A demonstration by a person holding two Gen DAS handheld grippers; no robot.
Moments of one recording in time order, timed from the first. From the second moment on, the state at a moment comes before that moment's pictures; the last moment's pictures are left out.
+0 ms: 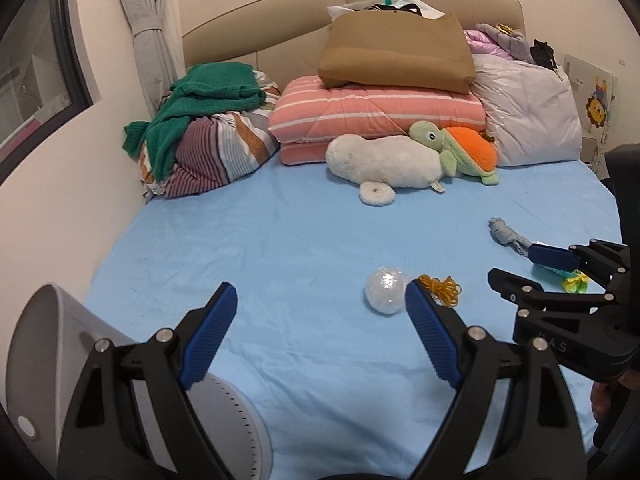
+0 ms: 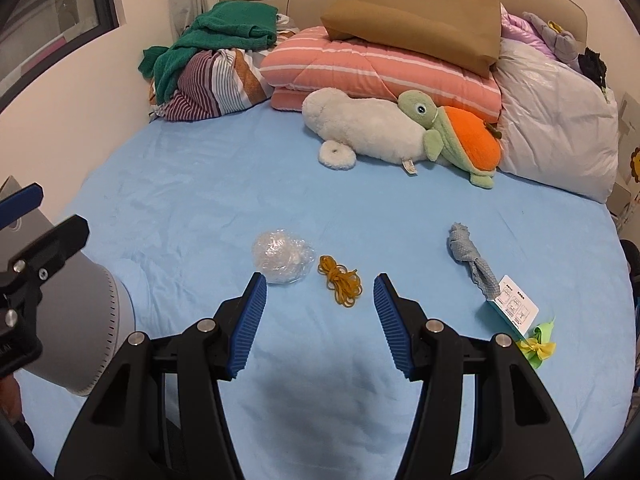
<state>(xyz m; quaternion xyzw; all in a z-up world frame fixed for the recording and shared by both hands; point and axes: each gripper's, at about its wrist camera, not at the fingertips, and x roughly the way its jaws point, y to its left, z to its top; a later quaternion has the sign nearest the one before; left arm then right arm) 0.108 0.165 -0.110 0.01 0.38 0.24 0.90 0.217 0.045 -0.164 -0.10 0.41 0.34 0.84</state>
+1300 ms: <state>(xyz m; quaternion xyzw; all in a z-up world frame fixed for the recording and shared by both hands) 0.256 0.216 -0.305 -0.07 0.49 0.10 0.86 0.298 0.112 -0.329 -0.16 0.49 0.36 0.77</state>
